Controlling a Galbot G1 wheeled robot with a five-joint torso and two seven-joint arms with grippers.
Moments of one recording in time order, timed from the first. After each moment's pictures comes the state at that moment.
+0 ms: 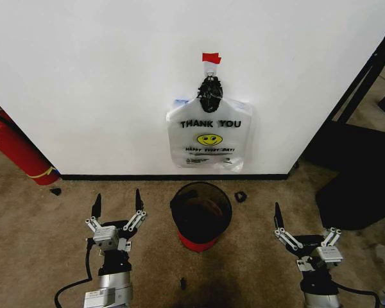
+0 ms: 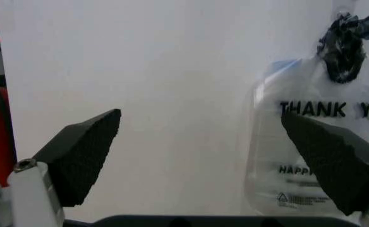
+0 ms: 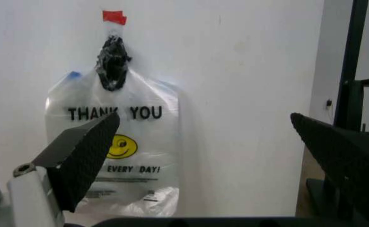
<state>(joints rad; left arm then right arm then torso) 1.72 -1.44 -0.36 -2.21 0.06 -0.43 -0.33 -1.84 1.55 0.65 2.17 0.12 0.61 -0.13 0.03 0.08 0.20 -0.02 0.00</state>
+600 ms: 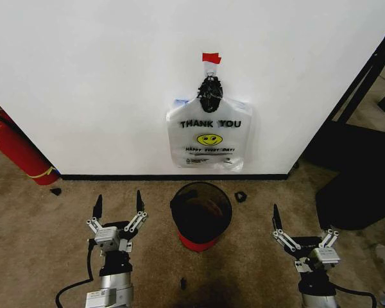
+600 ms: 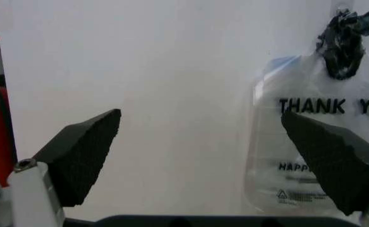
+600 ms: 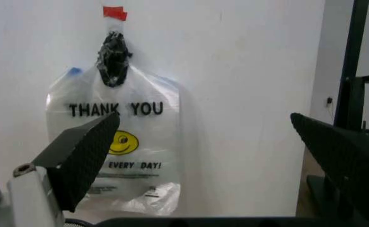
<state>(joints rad) 1.73 -1.44 -0.36 -2.20 0.07 -0.43 -0.33 -1.85 1.56 0.65 2.16 0.11 0.61 -0.13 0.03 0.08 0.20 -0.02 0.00</state>
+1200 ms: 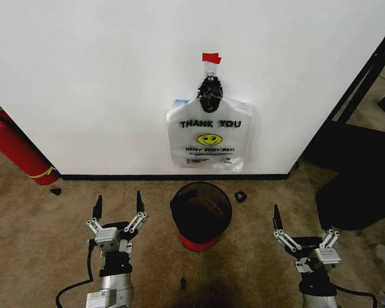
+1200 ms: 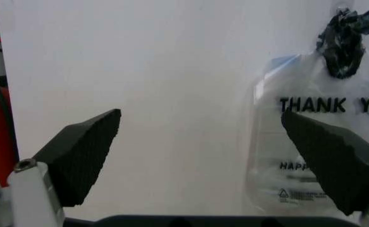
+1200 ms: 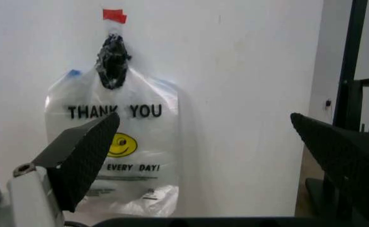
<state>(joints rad) 1.73 -1.45 -0.36 -2.20 0.08 -0.44 -0.33 -1.84 1.56 0.65 2.16 0.11 0.62 -0.13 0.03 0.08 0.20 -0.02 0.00</state>
